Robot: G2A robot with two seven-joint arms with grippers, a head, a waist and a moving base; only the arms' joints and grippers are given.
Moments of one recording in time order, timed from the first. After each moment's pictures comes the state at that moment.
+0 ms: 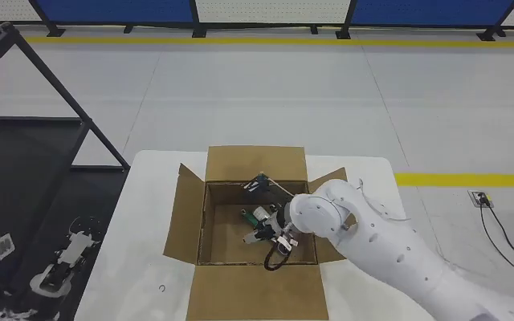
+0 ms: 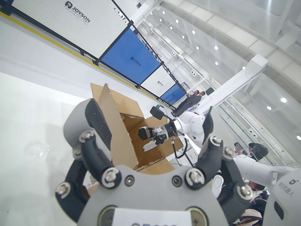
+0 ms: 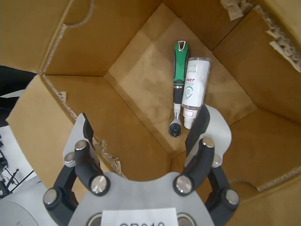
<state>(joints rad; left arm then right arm) 1.73 -1.15 -2.10 -2.09 -0.16 -0.50 -0.48 -0.26 -1.22 0.48 -1.37 -0.38 0.05 1.12</state>
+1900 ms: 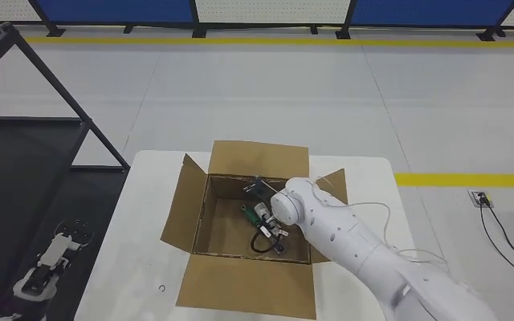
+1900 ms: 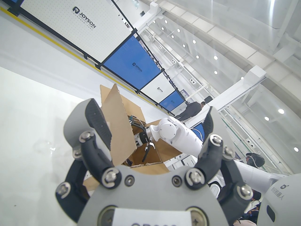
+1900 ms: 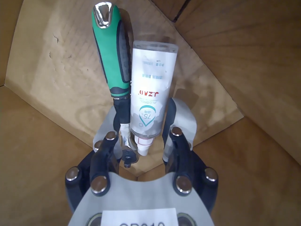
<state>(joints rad) 1.75 -1.15 -2.13 -2.07 -0.22 -0.50 -0.49 -0.17 -1.54 0.33 -0.73 -0.54 0.00 1.04</state>
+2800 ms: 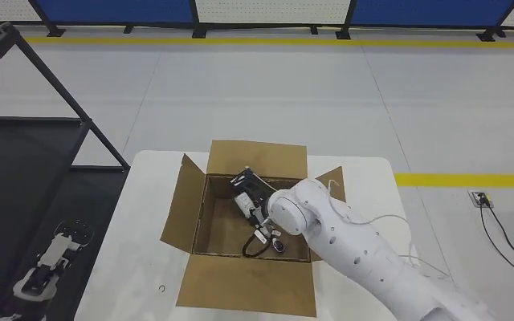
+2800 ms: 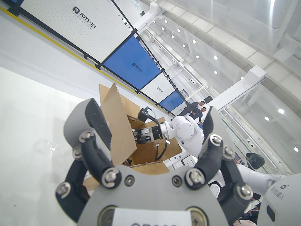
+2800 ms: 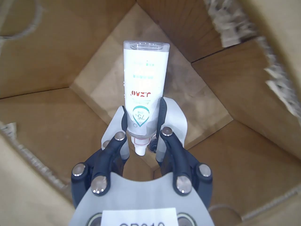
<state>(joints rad) 1.75 -1.15 -2.13 -2.07 -0.22 -0.50 -0.49 -0.36 -1.37 0.64 -1.35 -0.75 0.10 1.13</state>
